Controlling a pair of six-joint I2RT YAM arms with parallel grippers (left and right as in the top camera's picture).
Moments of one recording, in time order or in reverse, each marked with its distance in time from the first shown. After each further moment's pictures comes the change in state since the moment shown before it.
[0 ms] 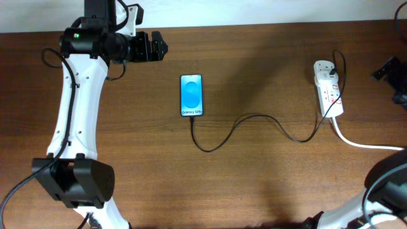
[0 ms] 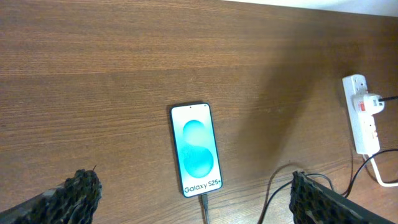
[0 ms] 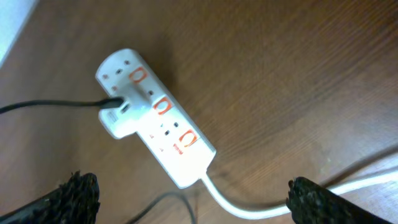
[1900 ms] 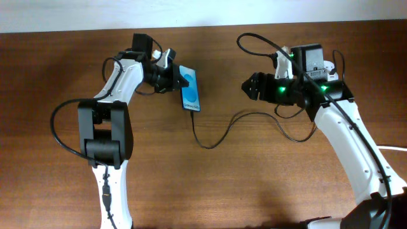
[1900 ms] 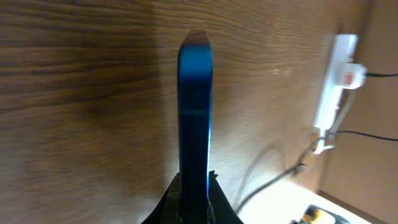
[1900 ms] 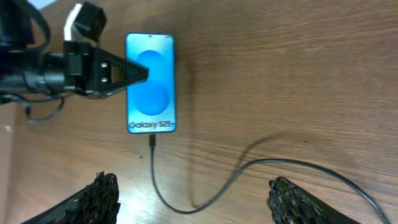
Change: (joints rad) left arm -0.048 0.419 -0.169 0.264 0.378 -0.172; right arm 0.778 -0.389 -0.512 0.363 -0.170 0.141
